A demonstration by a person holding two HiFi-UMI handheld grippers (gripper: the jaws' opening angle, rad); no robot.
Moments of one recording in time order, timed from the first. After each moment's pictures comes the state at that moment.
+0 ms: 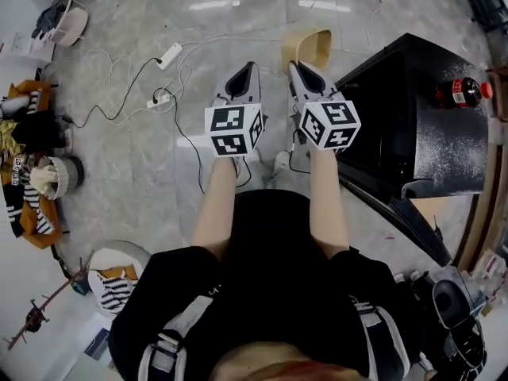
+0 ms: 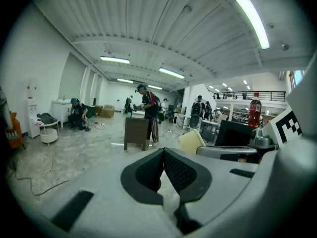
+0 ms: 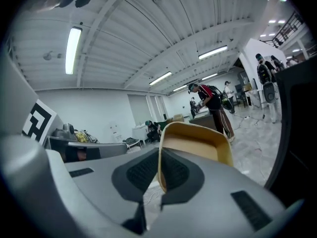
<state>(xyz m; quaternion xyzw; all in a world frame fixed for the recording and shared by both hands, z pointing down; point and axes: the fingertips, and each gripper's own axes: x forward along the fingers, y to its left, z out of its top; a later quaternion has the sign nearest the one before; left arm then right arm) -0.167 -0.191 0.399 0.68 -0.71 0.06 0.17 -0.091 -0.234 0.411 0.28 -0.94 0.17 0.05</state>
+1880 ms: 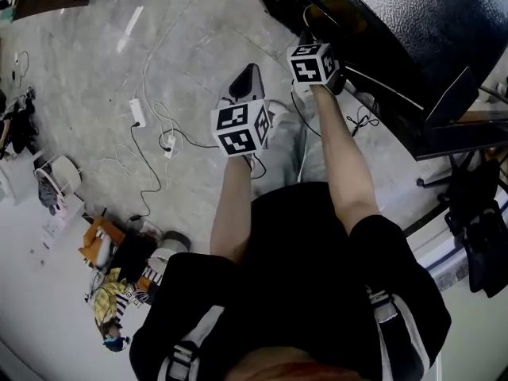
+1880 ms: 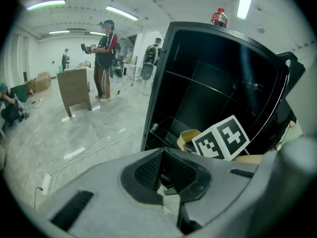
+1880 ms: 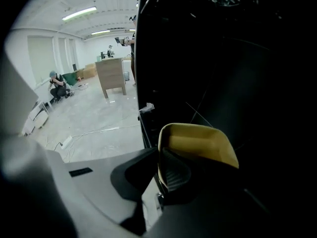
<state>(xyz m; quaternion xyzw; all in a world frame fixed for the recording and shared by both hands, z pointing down) 0.044 -0.203 0.616 0.82 -0.40 0.29 0.29 0.203 -0.234 0.733 0.65 -0.61 0.29 0.35</state>
